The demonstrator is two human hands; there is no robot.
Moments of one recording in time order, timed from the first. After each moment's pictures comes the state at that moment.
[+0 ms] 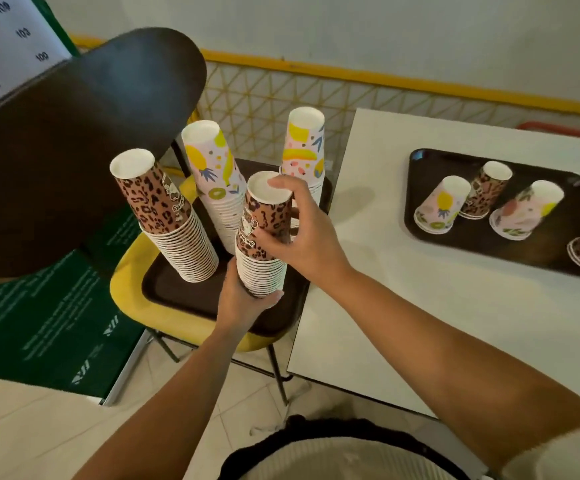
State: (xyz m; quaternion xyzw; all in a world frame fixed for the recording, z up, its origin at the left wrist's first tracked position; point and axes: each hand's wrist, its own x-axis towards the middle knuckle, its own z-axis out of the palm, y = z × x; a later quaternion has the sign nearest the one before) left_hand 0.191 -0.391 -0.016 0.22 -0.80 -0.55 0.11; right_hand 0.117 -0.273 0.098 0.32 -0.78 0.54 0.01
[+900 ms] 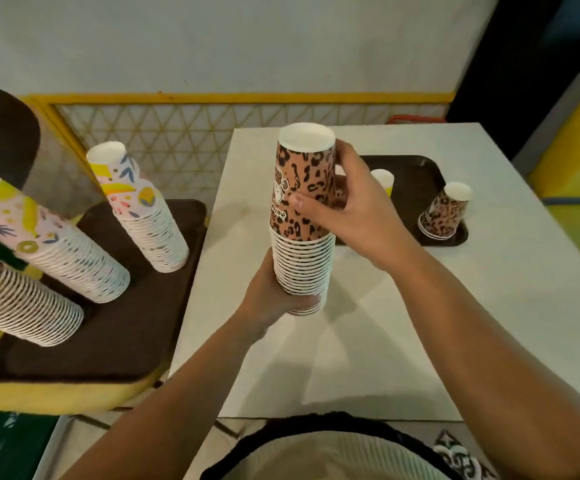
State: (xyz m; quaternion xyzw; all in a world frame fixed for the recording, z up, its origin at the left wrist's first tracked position) left_hand 0.110 -0.162 0.037 0.02 -0.74 -0.66 -0.08; right_hand 0.079 -0.015 0.168 0.19 -0.81 0.55 0.04
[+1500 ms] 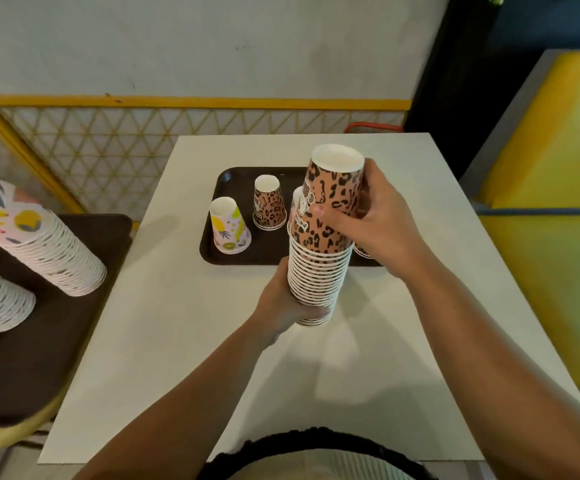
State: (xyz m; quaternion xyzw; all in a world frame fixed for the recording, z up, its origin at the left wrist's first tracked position) left_hand 0.060 0.000 0.027 0.04 -0.75 -0.65 -0.13; right_hand 0.029 0.147 0.158 0.11 -0.84 0.53 0.05
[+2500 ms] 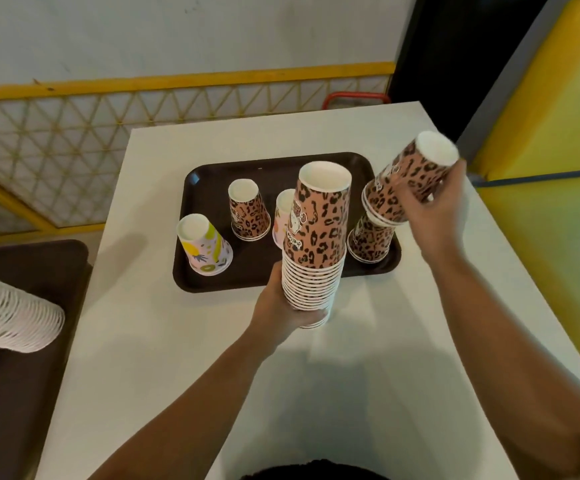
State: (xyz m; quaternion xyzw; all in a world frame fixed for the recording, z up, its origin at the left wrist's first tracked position) left_hand -0.004 0.000 -0.006 0.00 -0.80 -0.58 -0.14; right_hand -0.062 0.216 0.082 -0.13 -0.79 0.54 0.26
